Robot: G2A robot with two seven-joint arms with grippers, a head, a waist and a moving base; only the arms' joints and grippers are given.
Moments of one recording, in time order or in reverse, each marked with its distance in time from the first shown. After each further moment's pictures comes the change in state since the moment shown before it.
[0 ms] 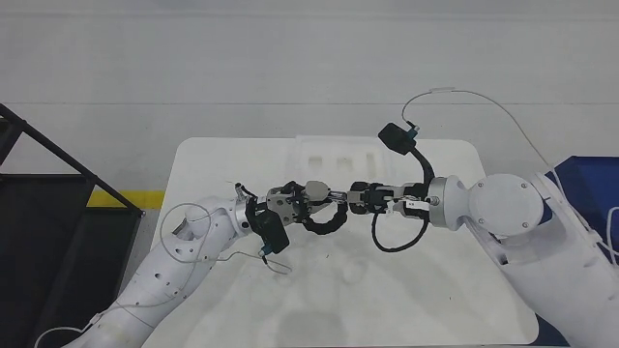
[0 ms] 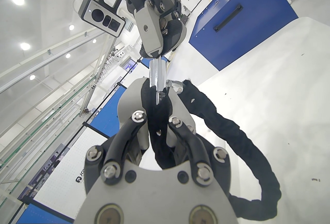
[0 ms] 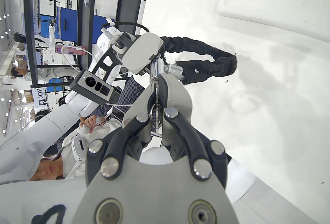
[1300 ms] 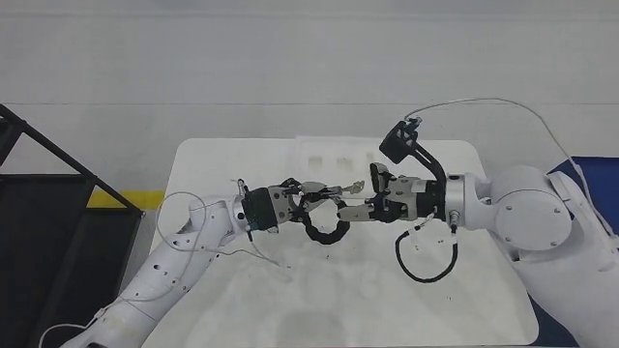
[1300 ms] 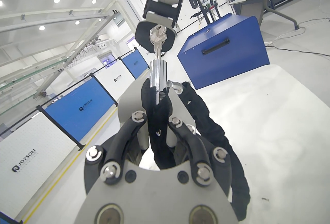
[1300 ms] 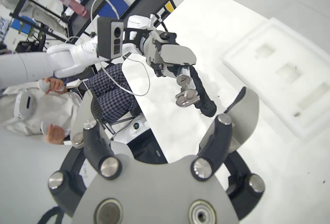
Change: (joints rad) left arm -0.035 -0.019 0.012 0.081 -0.239 -0.291 -0.014; right arm -0.035 0.030 0.082 -0.009 -0.124 -0.701 0.017
